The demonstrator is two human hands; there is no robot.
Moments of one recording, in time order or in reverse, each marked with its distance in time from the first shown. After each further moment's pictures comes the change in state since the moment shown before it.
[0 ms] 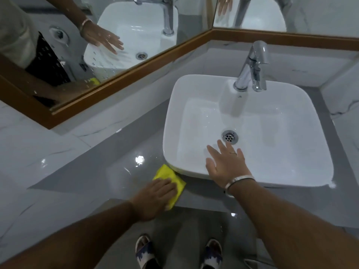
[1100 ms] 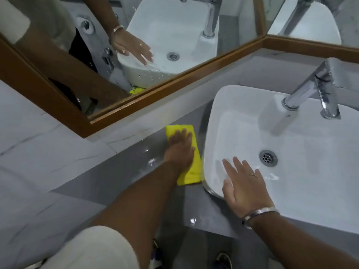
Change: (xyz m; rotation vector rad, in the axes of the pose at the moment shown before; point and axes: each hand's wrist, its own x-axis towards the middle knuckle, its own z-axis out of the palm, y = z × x) left_hand 0.111 -0.140 -0.041 -0.253 0.069 -0.708; right_hand 0.025 -0.085 -0.001 0.019 -0.006 -0.004
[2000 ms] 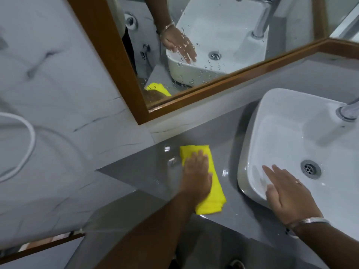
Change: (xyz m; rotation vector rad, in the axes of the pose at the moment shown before) left_hand -0.104 -0.037 0.045 -0.016 0.177 -0.194; right_hand 0.000 -0.002 -0.002 0.017 -0.020 -0.052
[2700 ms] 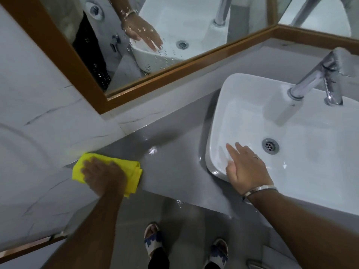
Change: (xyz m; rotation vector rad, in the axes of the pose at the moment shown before) left_hand -0.048 -0.121 -0.043 -0.114 0.208 -1.003; right_hand -0.004 0.000 -0.002 -0.024 0.071 -0.009
